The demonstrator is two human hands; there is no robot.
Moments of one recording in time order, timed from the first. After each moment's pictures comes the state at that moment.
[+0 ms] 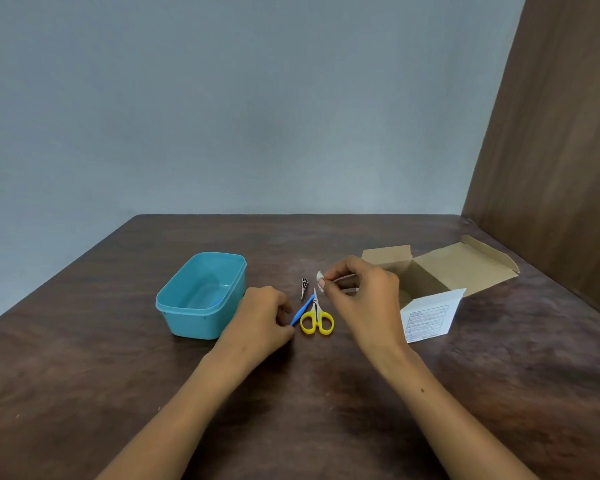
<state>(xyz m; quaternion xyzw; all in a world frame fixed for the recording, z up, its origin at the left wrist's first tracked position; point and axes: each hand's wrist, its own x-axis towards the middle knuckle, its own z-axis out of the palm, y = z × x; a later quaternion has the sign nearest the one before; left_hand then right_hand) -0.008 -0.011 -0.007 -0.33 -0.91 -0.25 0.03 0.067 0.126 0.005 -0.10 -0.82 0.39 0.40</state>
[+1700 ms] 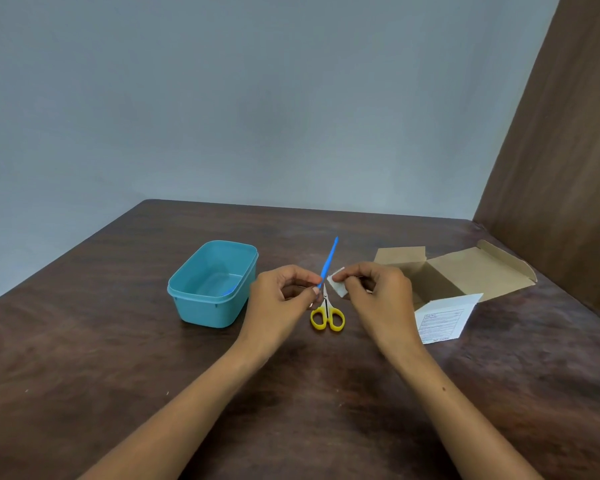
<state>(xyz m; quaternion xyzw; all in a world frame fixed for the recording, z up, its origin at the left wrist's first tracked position) 0.007 -0.005 -0.008 -0.25 -0.71 -0.66 -0.01 0.069 0.124 0.009 -0.13 -0.83 0.43 0.34</state>
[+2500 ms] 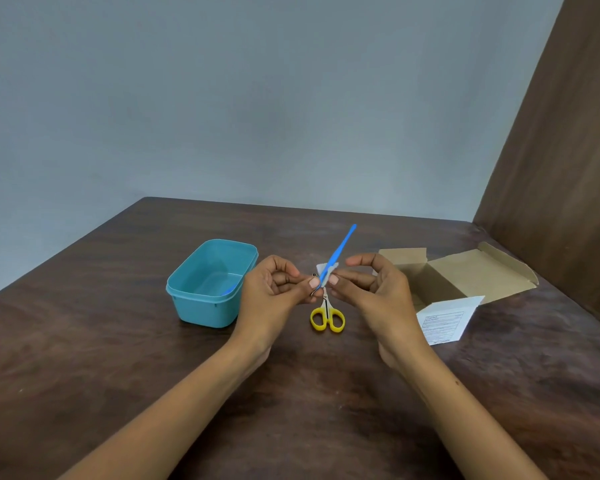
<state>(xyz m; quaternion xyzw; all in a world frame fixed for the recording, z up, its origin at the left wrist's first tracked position) 0.006 -0.009 -0.004 -0.22 -0.59 -0.78 -0.06 0.072 0.120 0.011 -0.08 -0.67 0.69 0.26</state>
